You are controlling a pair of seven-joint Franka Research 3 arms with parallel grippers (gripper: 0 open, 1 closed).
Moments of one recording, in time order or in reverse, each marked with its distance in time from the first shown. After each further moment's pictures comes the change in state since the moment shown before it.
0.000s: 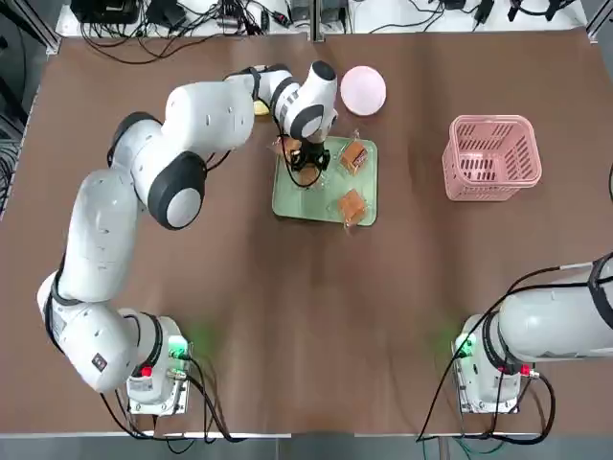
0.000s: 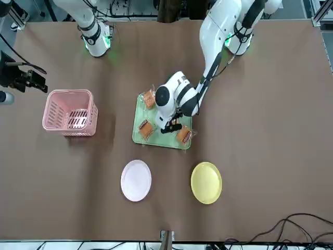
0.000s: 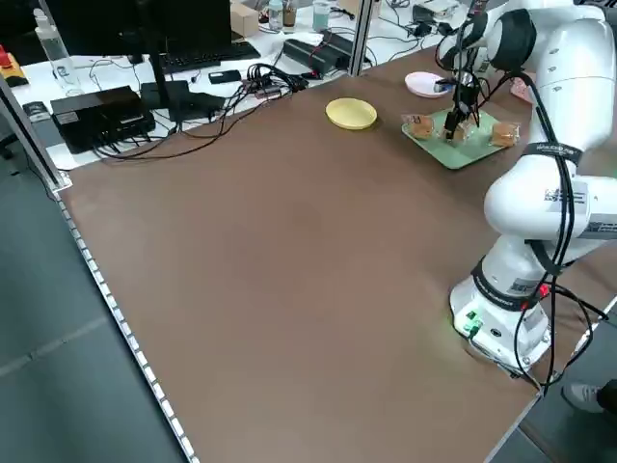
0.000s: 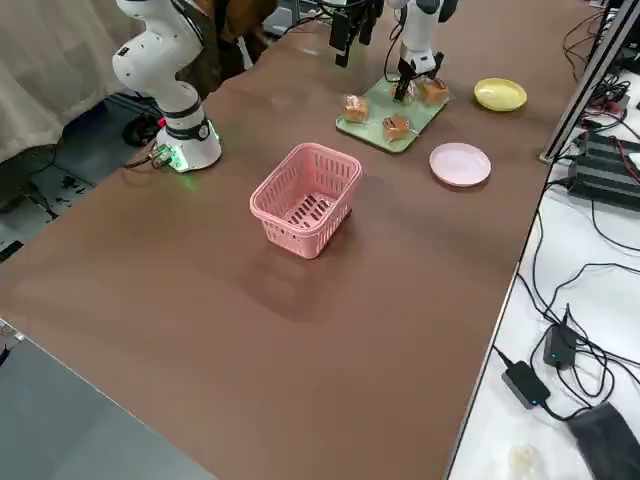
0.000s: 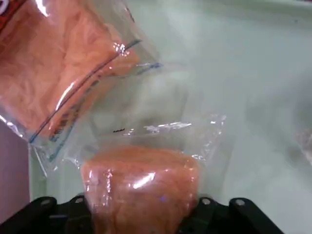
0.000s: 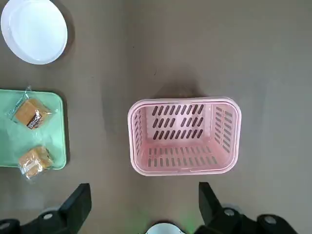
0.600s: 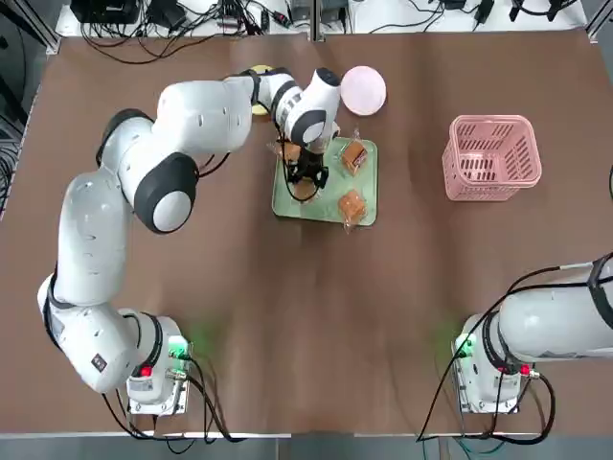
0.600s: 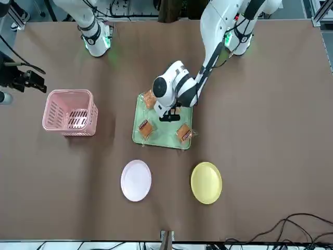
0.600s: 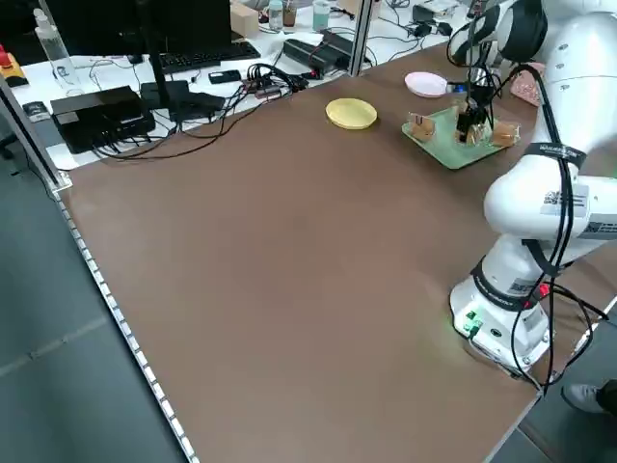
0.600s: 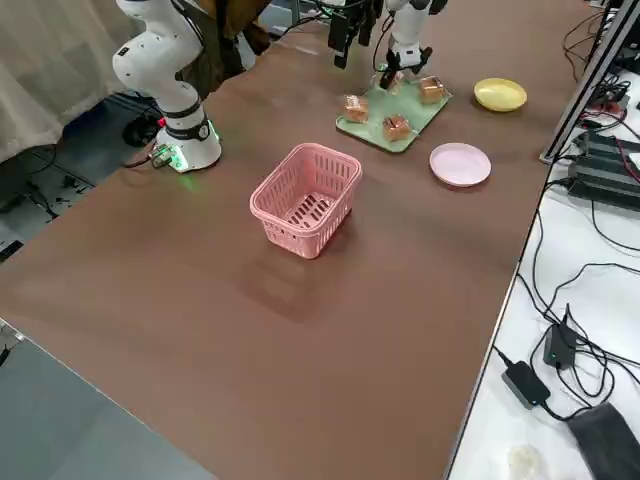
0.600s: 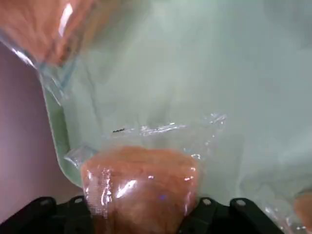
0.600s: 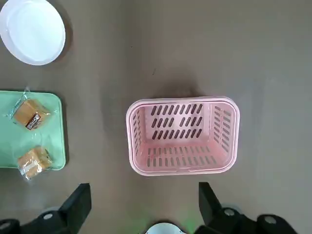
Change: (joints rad) left arm -0.007 -0.077 -0.036 -0.111 -0.055 -0.086 0.075; right arm -0.002 0.000 -0.005 0.000 0.000 -0.001 0.000
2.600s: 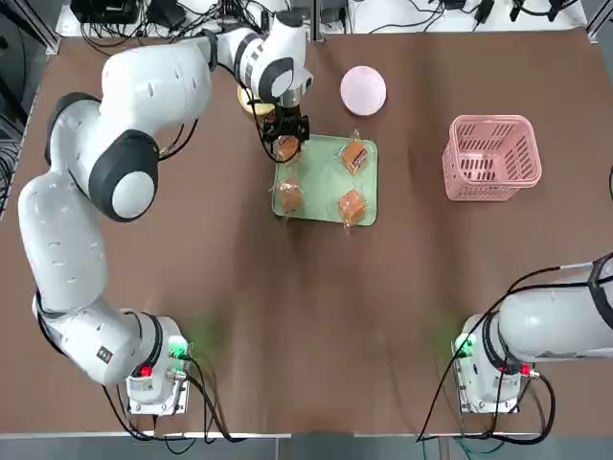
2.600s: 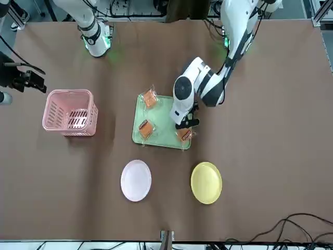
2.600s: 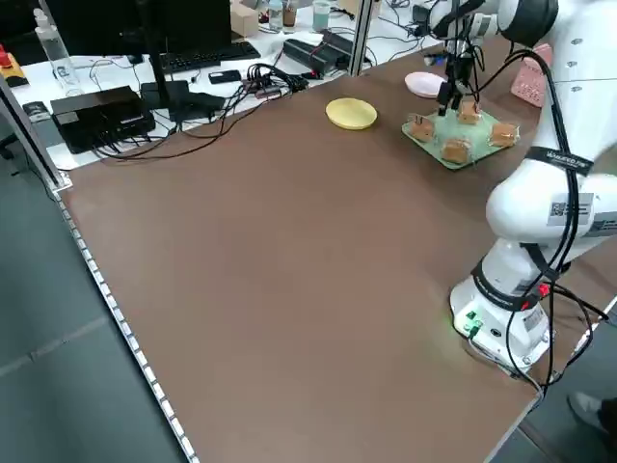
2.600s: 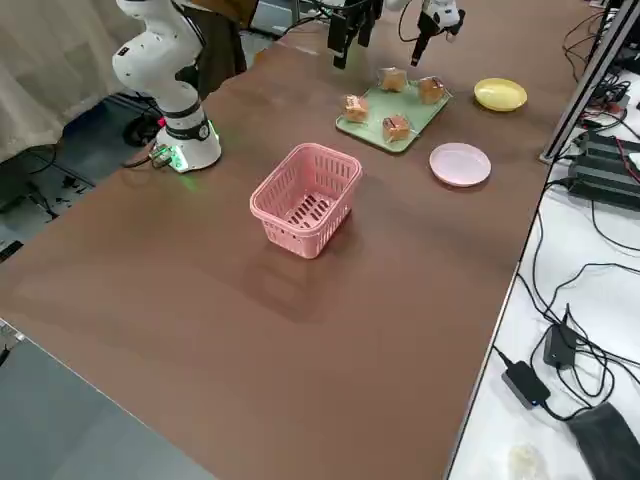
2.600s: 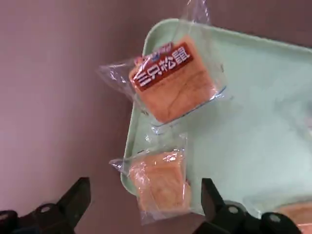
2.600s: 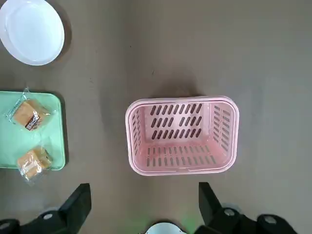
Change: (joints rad) left arm 0.157 -0.204 -0.001 -0.073 -0.013 0.021 0.008; right arm -0.002 0.000 -0.002 -0.001 0.000 0.000 0.001
